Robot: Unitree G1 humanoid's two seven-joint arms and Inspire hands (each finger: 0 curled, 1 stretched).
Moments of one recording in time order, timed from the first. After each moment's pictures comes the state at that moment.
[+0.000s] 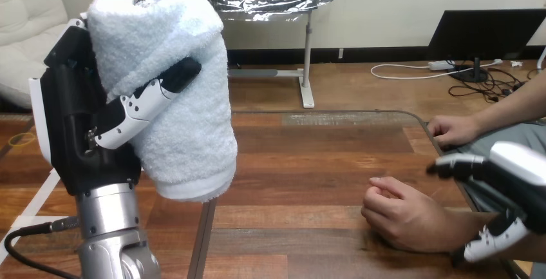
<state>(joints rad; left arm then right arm) 0.03 -0.06 0.03 -0.30 -0.21 -0.36 0.11 0.09 -0.83 -0.14 0.00 -0.39 -0.21 0.51</state>
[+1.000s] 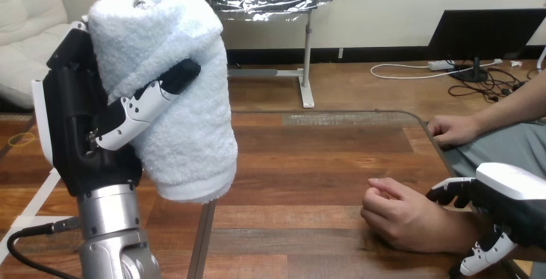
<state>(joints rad) 0.03 -0.06 0.03 -0.28 -0.22 -0.36 0.10 0.04 -0.83 -0.03 0.09 -0.50 -0.18 0.46</state>
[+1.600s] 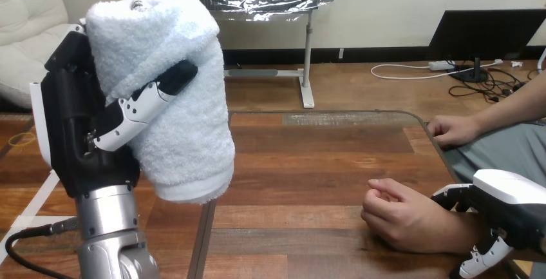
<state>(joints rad) 0.03 -0.06 0.04 -0.28 -0.22 -0.36 0.10 0.02 -0.83 0.03 0.13 -0.54 -0.14 0.43</state>
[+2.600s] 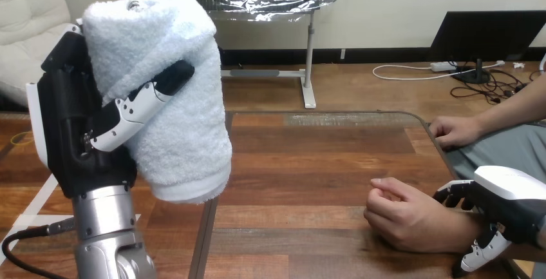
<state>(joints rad) 0.03 -0.06 0.05 -0.28 -0.23 -0.36 0.09 -0.06 -0.83 0.09 0.24 -0.58 -0.13 0.37</state>
